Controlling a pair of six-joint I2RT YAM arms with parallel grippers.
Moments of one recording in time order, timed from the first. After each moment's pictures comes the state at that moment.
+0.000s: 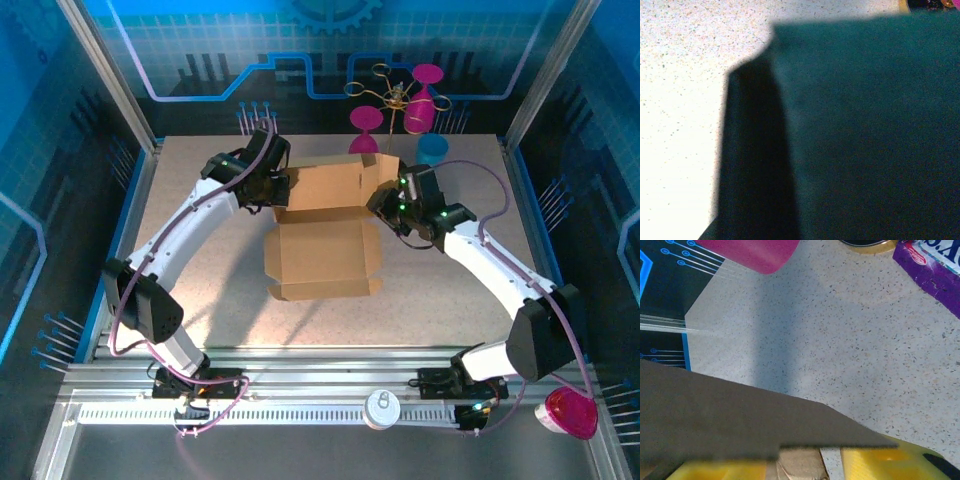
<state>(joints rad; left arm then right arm) -0.45 1.66 1.69 -1.05 -0.17 -0.38 0.40 1.40 1.11 -0.44 -0.13 0.98</state>
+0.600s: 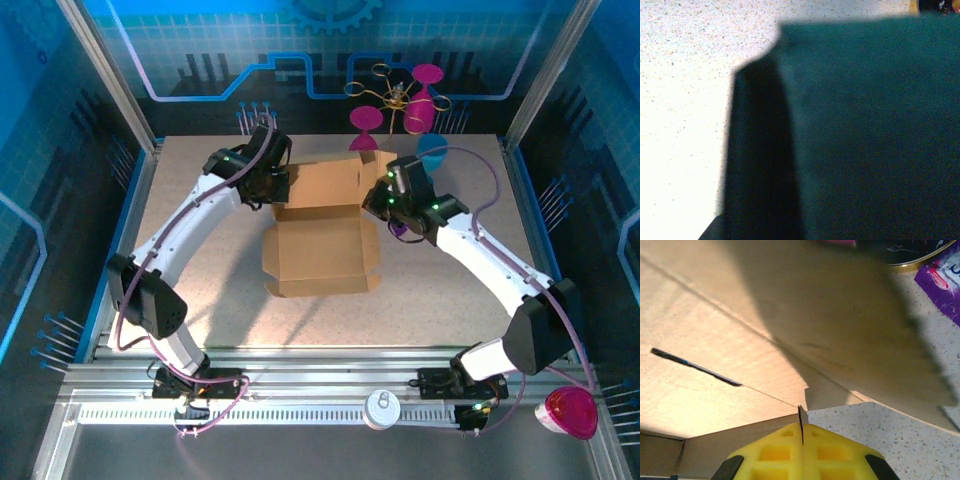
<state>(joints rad) -0.44 1.69 1.74 -1.09 -0.19 -0.41 0.49 1.45 1.25 -0.52 -0.03 0.90</state>
